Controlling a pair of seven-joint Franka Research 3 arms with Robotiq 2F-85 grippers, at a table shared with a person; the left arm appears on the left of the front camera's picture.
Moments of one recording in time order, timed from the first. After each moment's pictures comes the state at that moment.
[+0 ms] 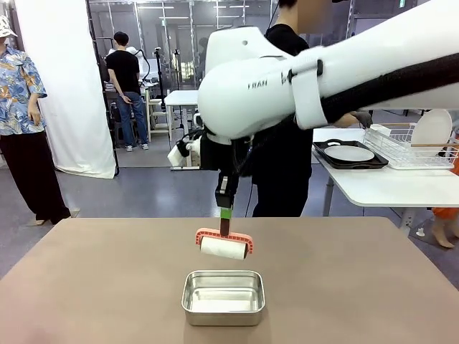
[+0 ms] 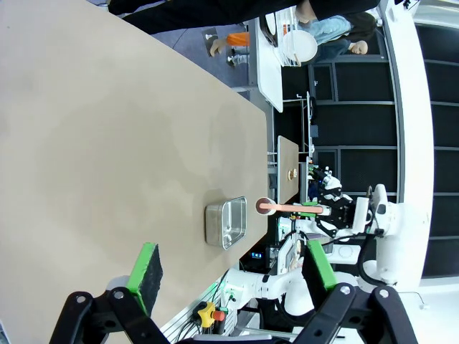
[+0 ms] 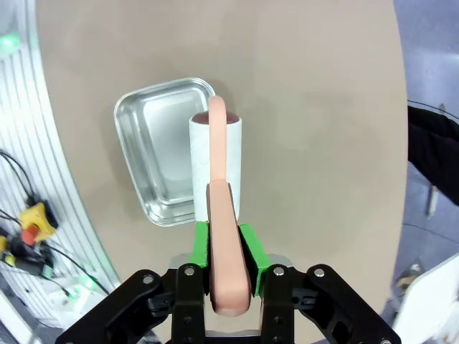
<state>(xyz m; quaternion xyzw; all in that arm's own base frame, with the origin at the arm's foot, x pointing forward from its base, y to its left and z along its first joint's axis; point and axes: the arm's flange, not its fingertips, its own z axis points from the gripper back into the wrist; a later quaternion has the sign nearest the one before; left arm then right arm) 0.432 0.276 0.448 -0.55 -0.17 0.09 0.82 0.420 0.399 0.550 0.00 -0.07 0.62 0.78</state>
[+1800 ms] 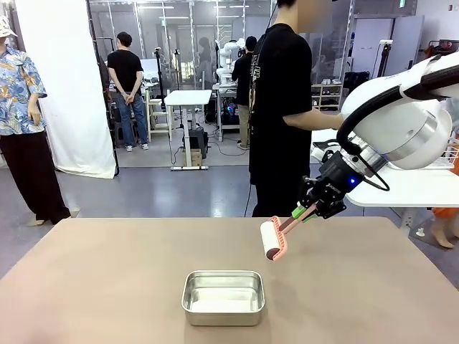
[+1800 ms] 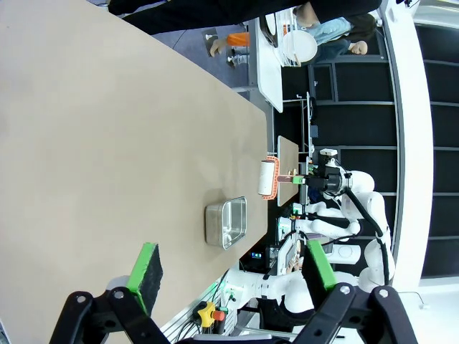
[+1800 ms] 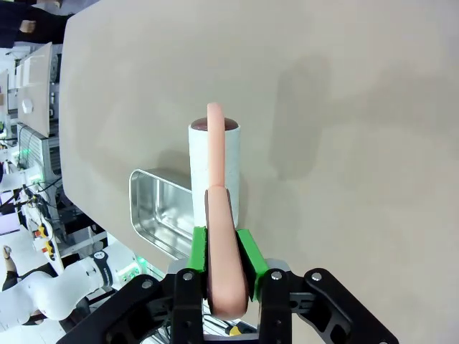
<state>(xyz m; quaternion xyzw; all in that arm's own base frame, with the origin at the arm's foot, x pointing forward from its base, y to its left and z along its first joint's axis) 0.432 0.276 0.448 -0.55 -0.17 0.09 0.82 0.496 0.138 0.458 0.31 -0.05 0.03 0.95</state>
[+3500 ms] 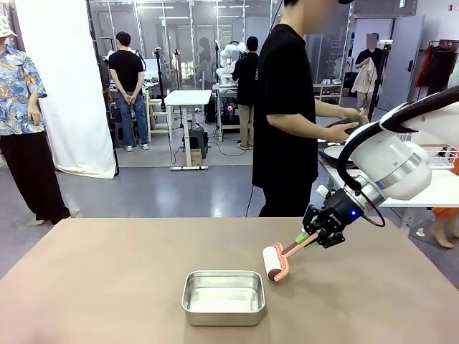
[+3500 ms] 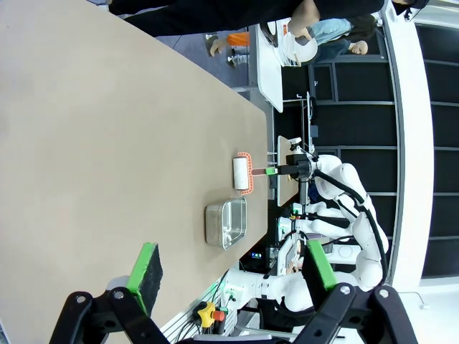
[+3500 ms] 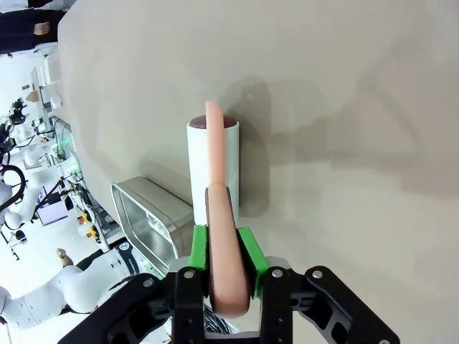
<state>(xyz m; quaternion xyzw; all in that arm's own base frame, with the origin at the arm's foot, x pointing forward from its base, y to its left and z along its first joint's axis) 0.432 0.276 0.448 -0.55 -0.17 0.09 0.82 0.546 0.096 0.341 0.38 0.05 -0.01 0.92</state>
